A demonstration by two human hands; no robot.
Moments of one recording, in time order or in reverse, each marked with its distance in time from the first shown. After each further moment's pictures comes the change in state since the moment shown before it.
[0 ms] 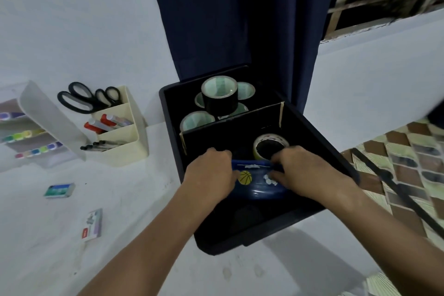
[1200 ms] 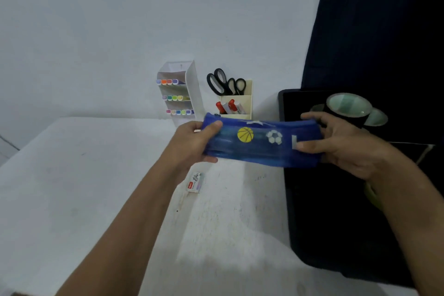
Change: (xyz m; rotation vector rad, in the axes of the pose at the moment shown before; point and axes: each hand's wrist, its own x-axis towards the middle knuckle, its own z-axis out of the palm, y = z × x) left_hand -0.102 -0.162 -0.068 -1.263 0.499 -0.586; right_hand 0.055 -0.130 -0.040 1.242 -0.372 -0.287
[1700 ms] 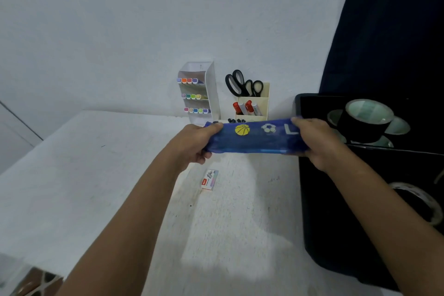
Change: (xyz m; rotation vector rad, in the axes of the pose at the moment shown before) left_hand 0.023 -0.013 -0.033 0.211 0.035 -0.180; right_hand 0.054 0.010 0.063 0.060 0.321 0.072
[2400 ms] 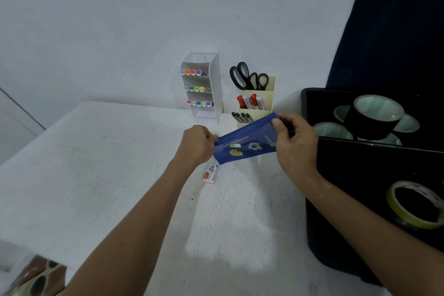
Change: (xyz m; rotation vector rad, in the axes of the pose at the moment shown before) left_hand 0.031 -0.035 0.017 0.557 0.286 0.223; right_hand -0.006 0.050 0.034 -0.148 0.168 -0.782
